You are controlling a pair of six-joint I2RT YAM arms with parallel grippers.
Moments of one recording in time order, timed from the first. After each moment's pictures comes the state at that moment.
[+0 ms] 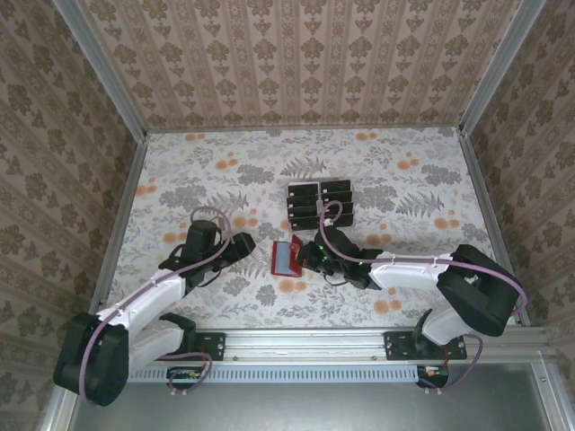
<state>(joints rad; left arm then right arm) -0.44 1.03 0.38 -0.13 0.24 -0.80 0.84 1.48 0.59 0.23 -0.03 1.13</state>
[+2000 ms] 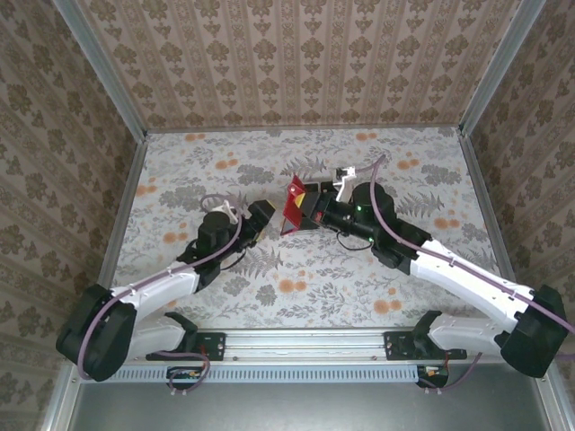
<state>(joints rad) -0.60 1.17 0.40 0.52 0.21 -1.30 0.75 1.17 0.93 0.04 -0.16 1.08</state>
